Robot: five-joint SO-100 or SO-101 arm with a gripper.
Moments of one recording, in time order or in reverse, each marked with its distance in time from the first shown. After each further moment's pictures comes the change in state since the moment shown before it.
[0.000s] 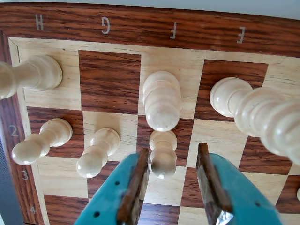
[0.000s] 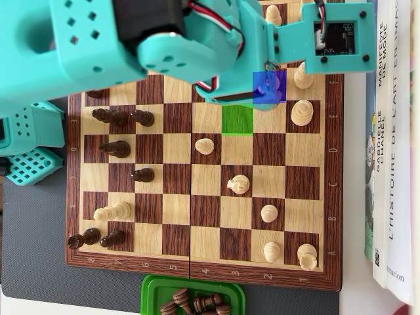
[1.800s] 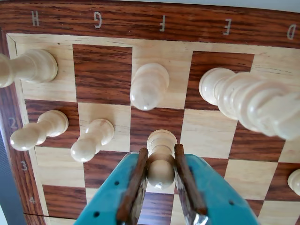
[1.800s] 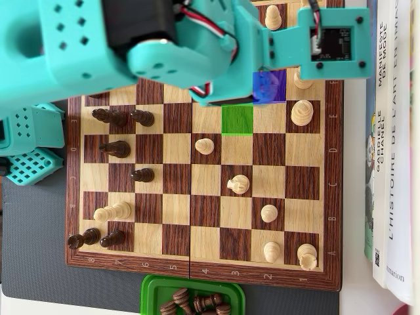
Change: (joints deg) arm 0.8 4.0 3.6 0.0 0.0
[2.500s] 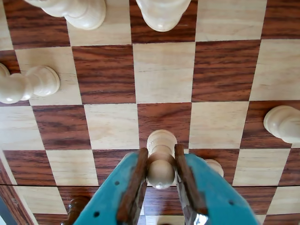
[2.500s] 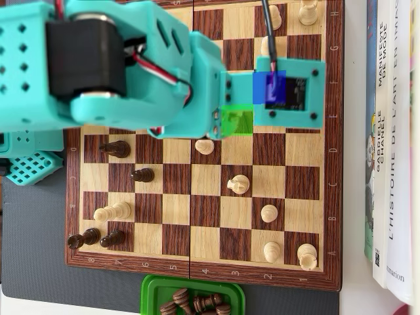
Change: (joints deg) arm 5.1 12.7 17.1 0.0 0.0
